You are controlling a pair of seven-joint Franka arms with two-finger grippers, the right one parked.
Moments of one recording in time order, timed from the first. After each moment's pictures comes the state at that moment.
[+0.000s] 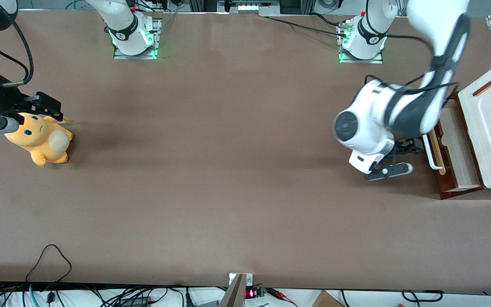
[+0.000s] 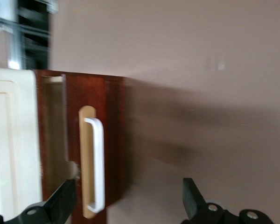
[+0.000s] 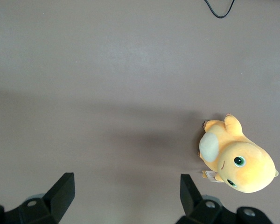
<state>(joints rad) 0.00 0.40 -0.36 -1.70 0.70 1.69 -0.69</state>
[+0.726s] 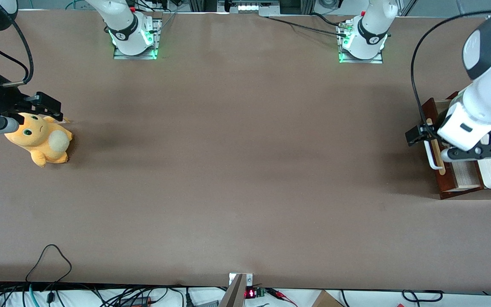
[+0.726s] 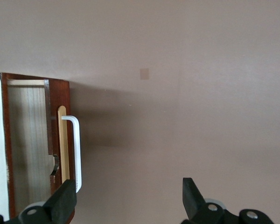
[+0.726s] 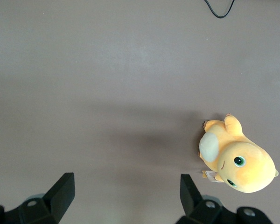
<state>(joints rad) 0.01 0.12 -0.11 -1.65 0.09 1.76 -0.18</state>
